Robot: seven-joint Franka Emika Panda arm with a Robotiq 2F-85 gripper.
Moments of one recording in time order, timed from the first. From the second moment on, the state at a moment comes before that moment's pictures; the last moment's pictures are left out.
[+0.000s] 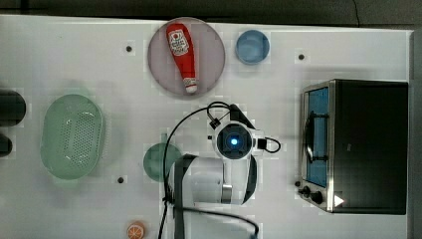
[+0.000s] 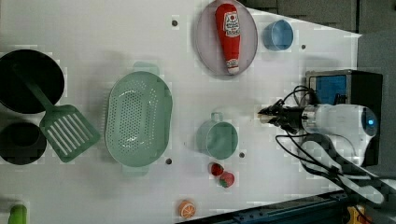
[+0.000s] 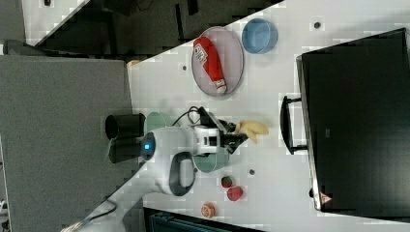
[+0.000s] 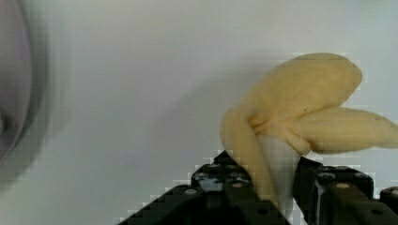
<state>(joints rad) -0.02 0.24 -0.05 -2.47 -0.02 1.13 0.04</state>
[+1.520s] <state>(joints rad) -0.03 0.07 -0.56 -1.97 -0.07 0.46 -0.45</state>
